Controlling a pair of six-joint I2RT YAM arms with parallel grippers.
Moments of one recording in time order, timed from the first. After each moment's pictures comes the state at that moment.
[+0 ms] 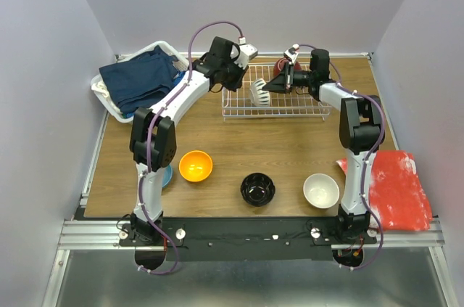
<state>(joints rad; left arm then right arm) -0.46 2.08 1.91 -0.54 0.29 0.19 0.13 2.23 1.57 0.32 -1.28 0.79</state>
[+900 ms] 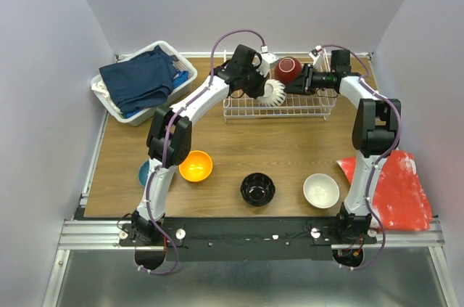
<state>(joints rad) -0.57 2.22 2.00 -0.48 0.37 0.12 0.01 2.14 1.63 -0.27 -1.06 0.30</state>
